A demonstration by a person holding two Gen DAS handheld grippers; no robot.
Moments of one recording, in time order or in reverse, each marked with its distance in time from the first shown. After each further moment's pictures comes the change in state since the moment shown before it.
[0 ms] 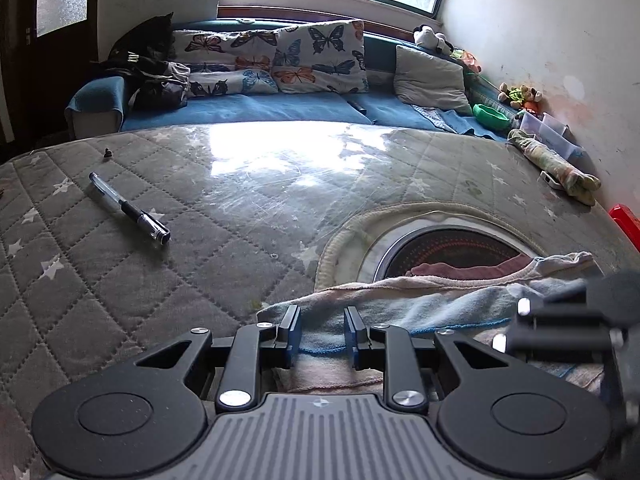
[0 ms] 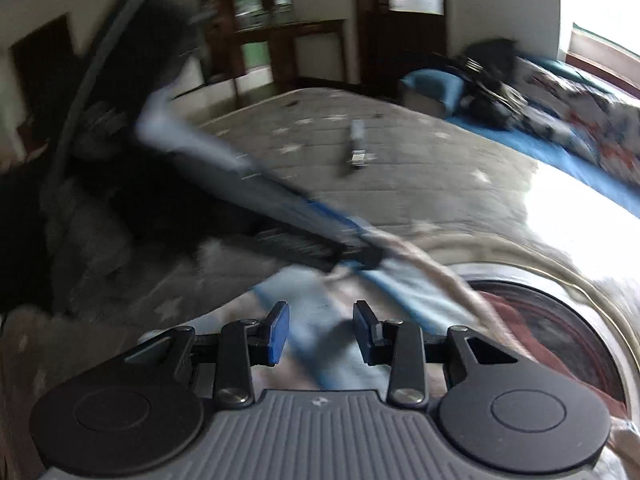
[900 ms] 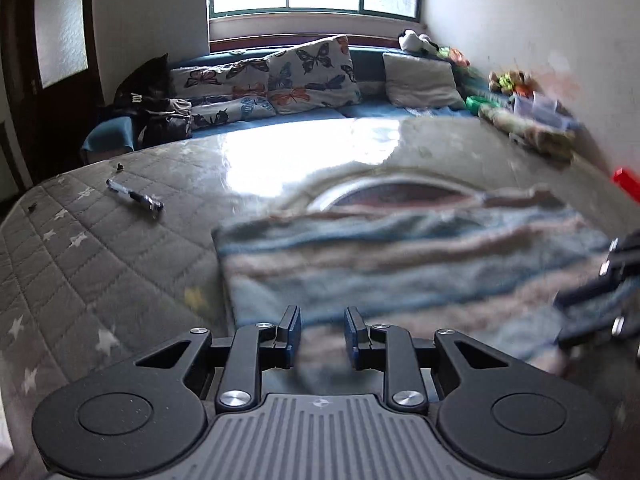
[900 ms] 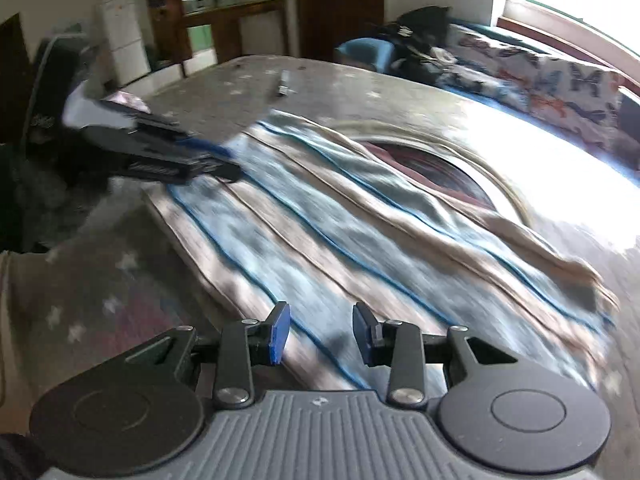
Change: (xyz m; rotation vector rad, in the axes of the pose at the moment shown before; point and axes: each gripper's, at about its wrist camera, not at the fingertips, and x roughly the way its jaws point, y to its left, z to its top) left arm -0.056 -0.077 -0.082 0.133 -0.078 0.108; right arm -0.127 -0.008 -0.117 0.132 0.070 -0.198
